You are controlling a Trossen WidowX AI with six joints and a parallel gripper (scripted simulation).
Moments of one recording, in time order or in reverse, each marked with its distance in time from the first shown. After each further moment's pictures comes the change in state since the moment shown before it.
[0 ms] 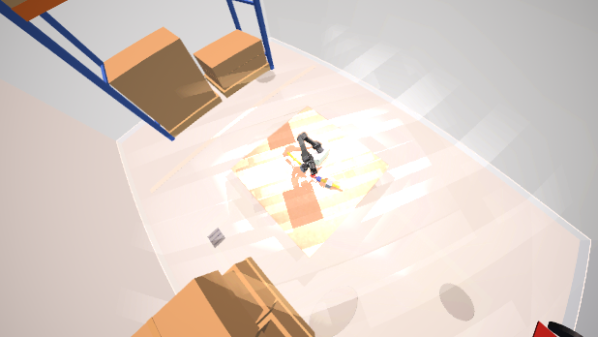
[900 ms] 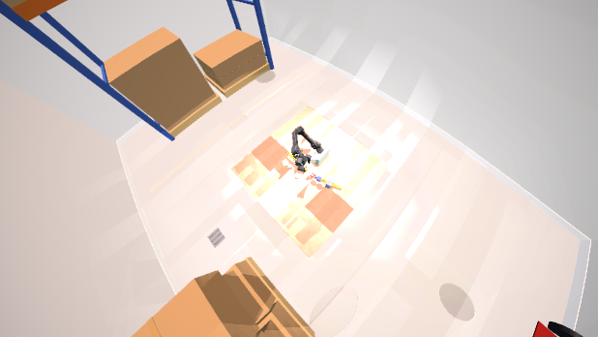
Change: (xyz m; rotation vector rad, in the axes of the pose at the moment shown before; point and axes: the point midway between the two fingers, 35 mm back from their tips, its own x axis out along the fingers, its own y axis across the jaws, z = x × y) arm 0.034 -0.056 0.030 0.841 0.295 0.199
